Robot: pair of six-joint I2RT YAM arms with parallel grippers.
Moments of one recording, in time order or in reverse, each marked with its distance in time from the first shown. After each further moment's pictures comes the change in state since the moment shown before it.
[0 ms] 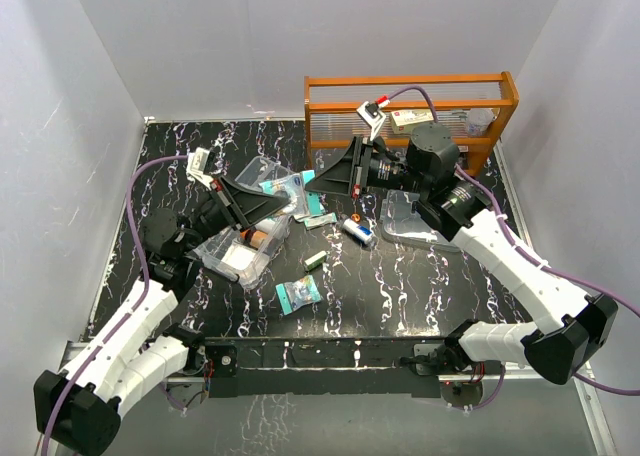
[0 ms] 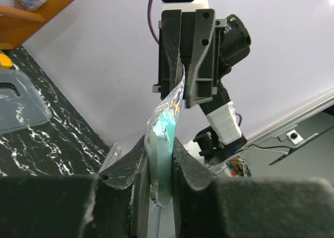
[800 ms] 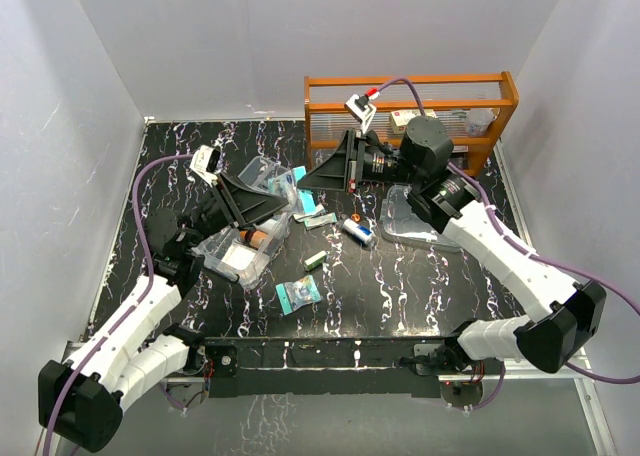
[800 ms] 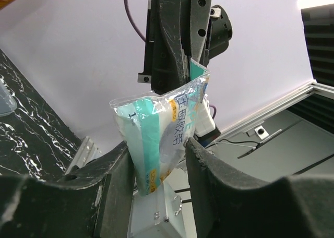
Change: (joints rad) left arm 0.002 0.053 -0.010 0.126 0.063 -0.155; right arm 0.002 0.075 0.034 0.138 -0.121 0.063
